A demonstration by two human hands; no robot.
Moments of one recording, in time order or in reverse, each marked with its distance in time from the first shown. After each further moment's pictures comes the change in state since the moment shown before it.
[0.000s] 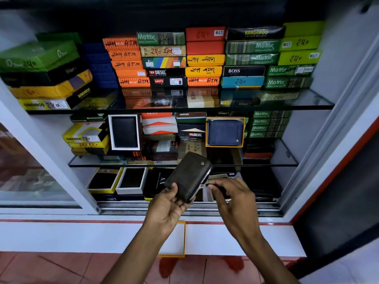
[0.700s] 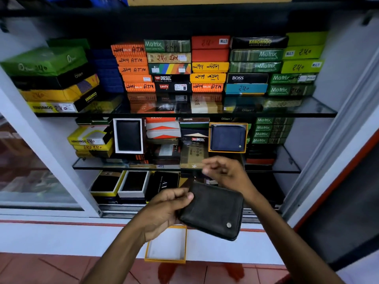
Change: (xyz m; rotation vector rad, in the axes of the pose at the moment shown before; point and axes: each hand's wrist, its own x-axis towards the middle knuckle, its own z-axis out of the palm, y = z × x) left_hand -0.041 0.038 0.005 0.686 -0.463 -0.019; right_hand 0.083 0.012 0.004 0.497 -0.426 0.118
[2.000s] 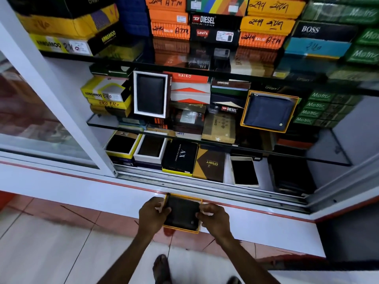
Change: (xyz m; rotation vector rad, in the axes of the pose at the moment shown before) left_hand 0.012 -0.187 -0.124 0.723 0.823 -0.227; right_hand -0.092 0.151 0.164 -0.016 0.105 0.817
